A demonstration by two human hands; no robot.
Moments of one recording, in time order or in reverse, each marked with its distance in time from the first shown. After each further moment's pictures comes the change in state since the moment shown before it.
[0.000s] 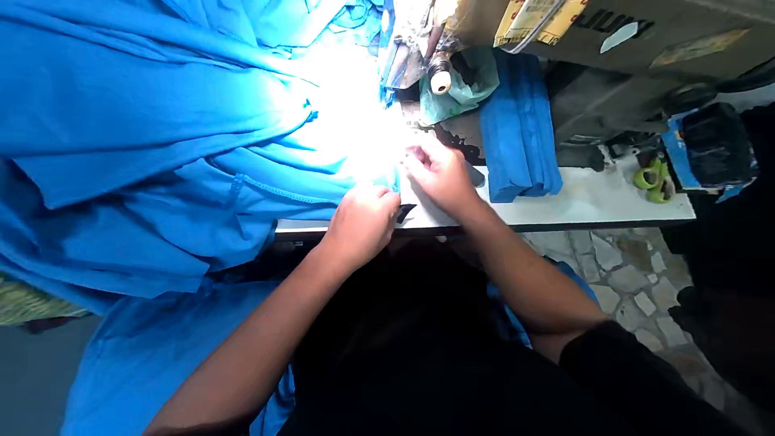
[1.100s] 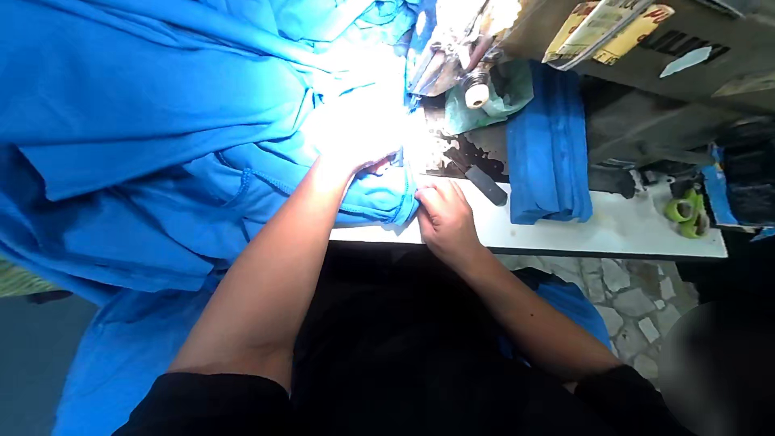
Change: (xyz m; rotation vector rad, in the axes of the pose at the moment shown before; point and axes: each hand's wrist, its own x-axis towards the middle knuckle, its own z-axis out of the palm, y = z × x) left_hand 0.104 -0.056 -0.038 -0.383 -0.268 -0.761; right_hand -0.036 0.001 0.030 -0.267 0.147 -0.284
